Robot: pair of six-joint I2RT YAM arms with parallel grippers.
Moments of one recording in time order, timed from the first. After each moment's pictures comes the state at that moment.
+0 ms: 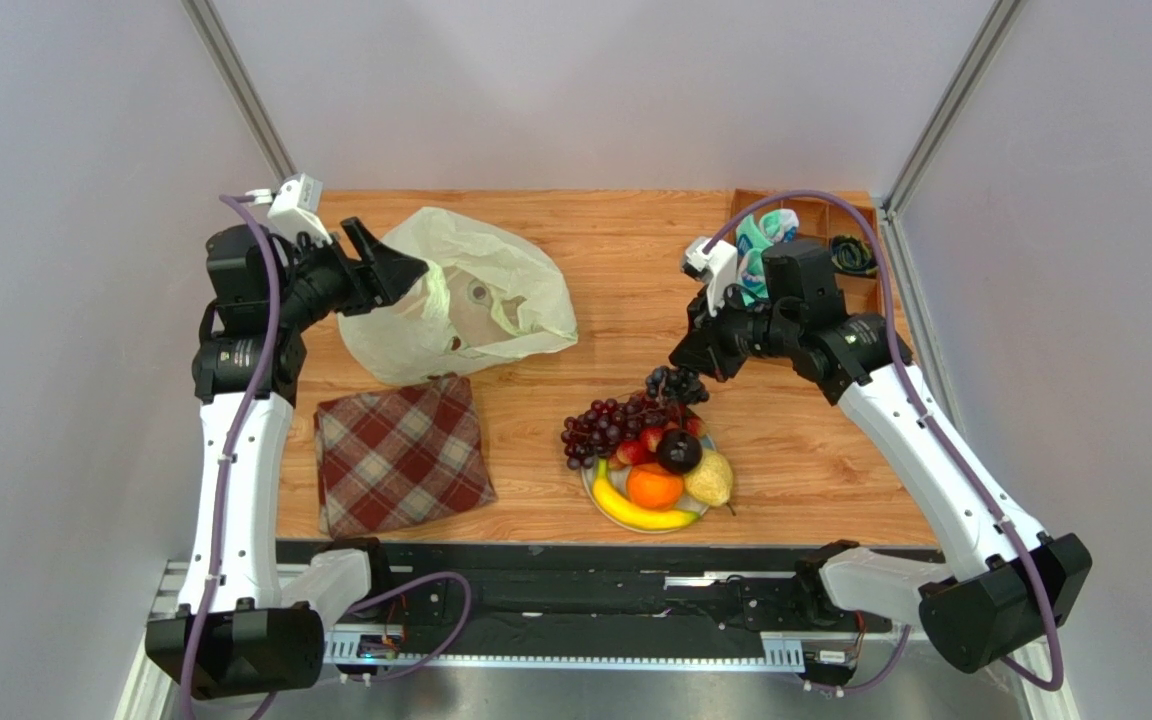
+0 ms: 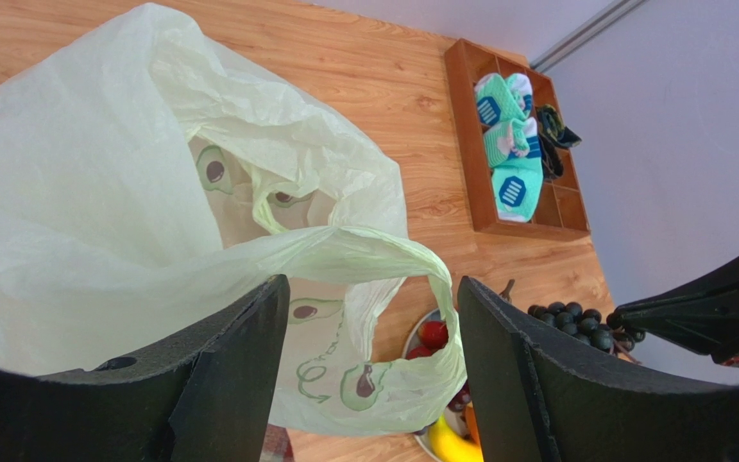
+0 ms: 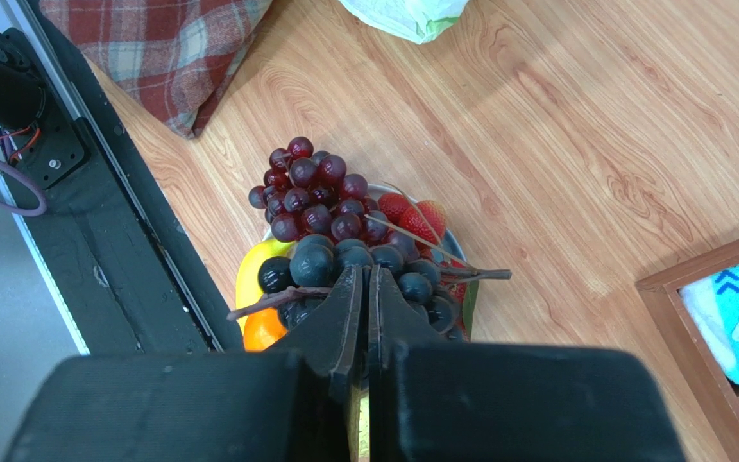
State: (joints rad) left arm 0.11 1.05 1.22 -0.49 0.59 -0.40; right arm 0.41 1.19 1.23 -0.72 -0.55 -0.21
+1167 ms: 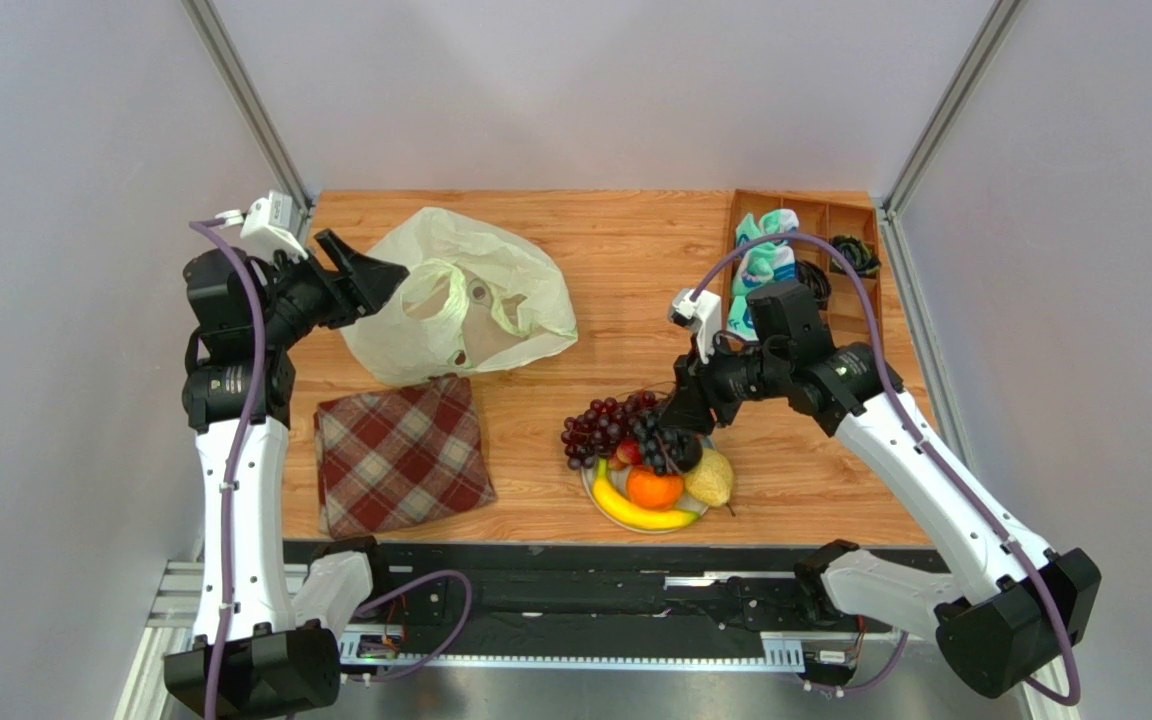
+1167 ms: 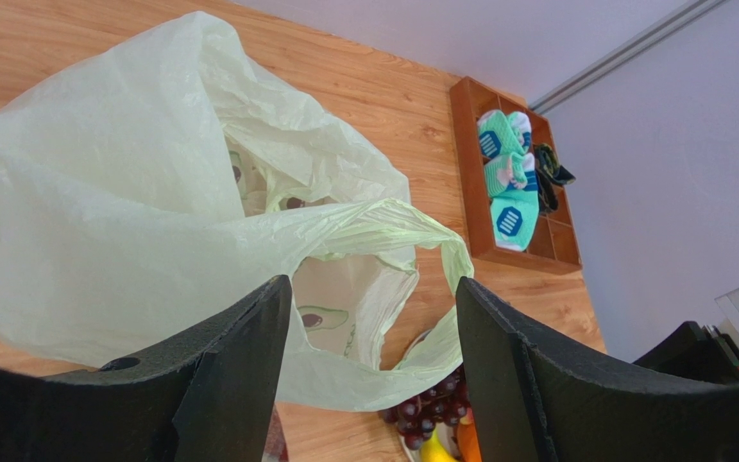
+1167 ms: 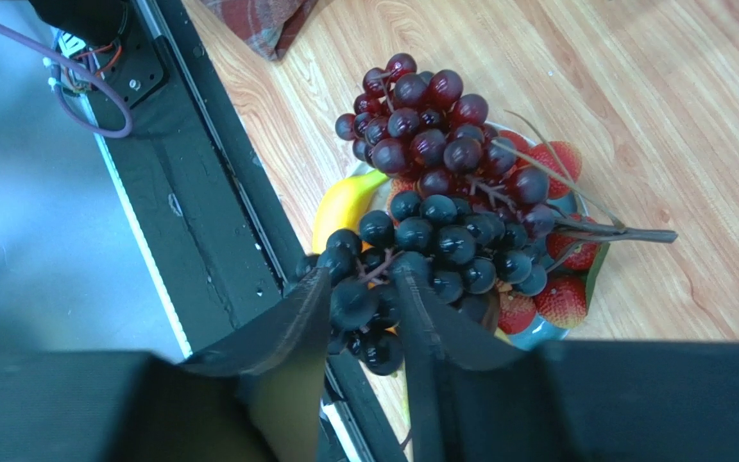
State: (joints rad) left arm 0.21 0.96 1.14 -0.44 0.62 -0.47; right arm 0.48 1.10 1.08 -0.77 -0.64 -0.17
